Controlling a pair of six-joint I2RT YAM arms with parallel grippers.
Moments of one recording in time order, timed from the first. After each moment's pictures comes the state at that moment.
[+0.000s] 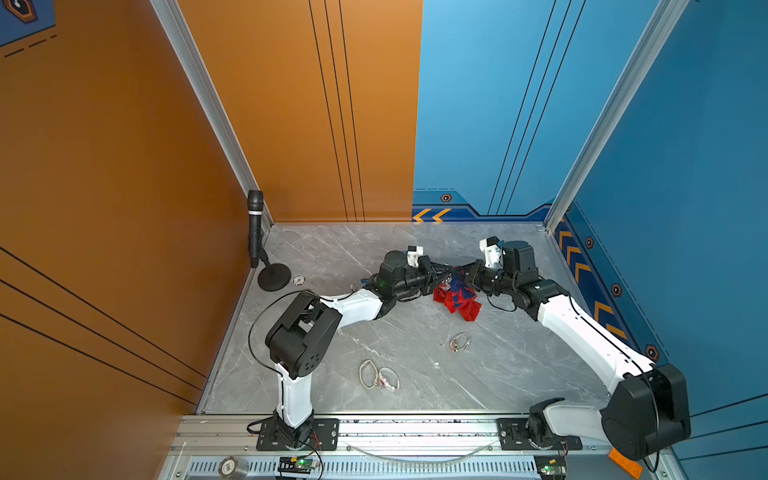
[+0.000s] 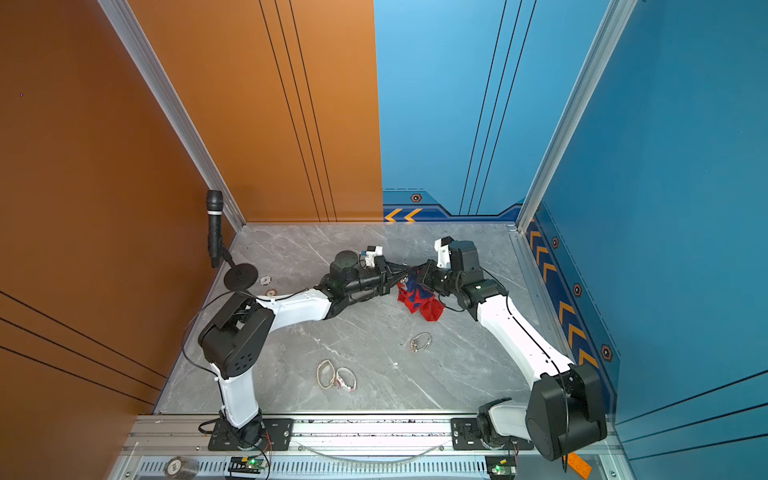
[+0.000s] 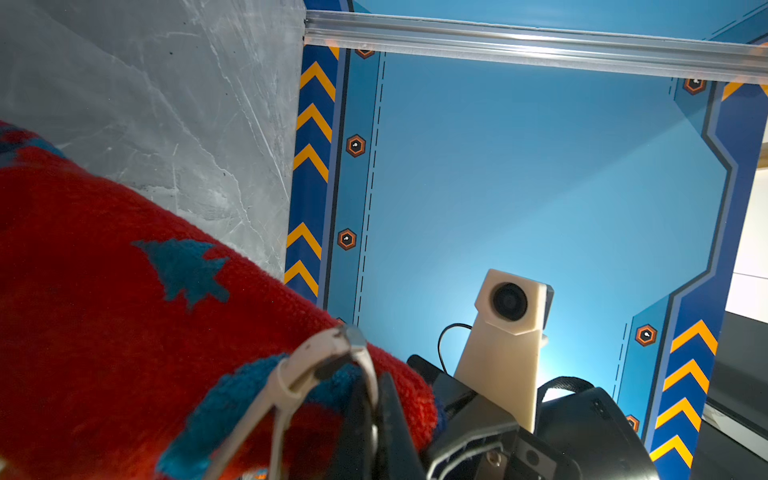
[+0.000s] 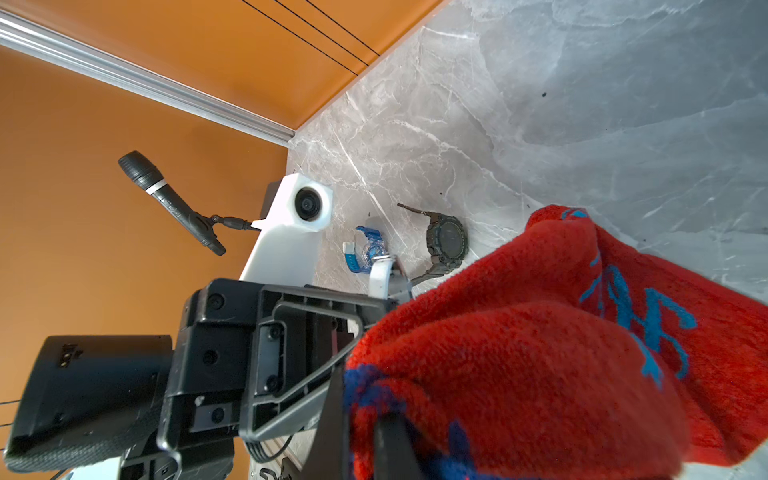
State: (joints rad) left arm -0.66 1.89 1.13 0.68 0.55 -1.62; right arm 0.28 1.33 1.00 -0.28 -0.49 0.78
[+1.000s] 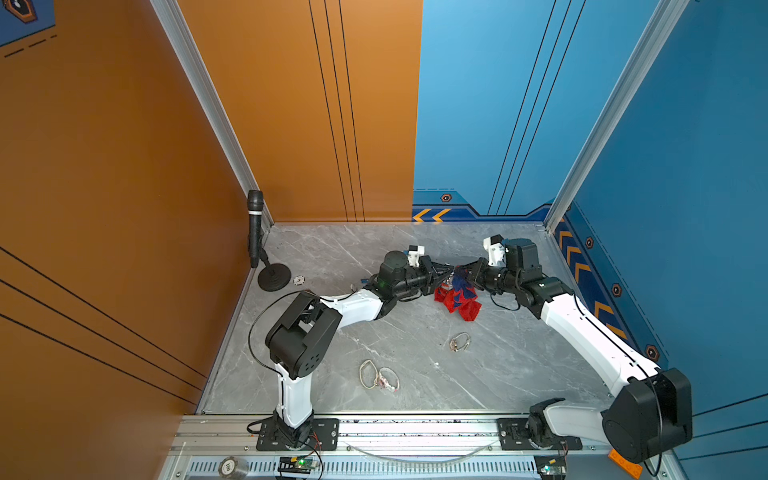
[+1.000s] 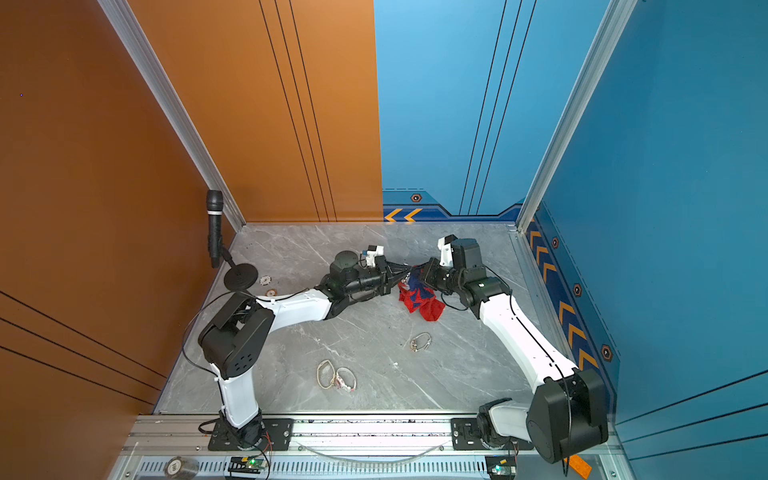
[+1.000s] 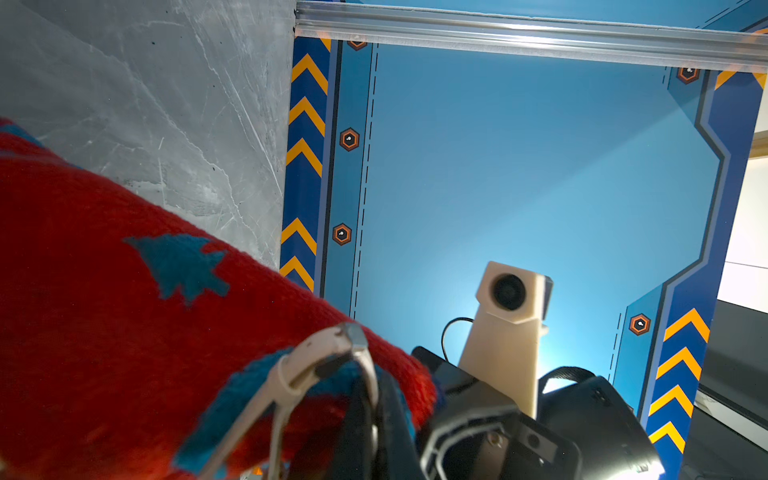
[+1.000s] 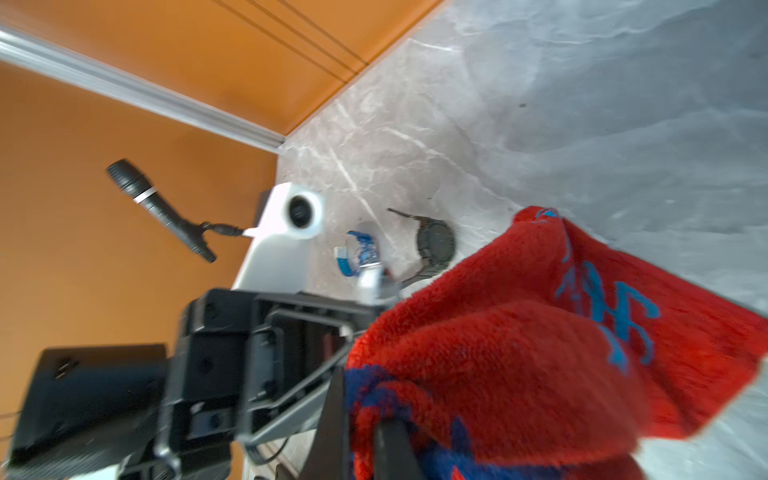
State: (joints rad) left arm -0.66 1.89 1.13 0.71 0.56 -1.62; right arm 0.26 1.31 1.03 -0.37 -0.43 0.76
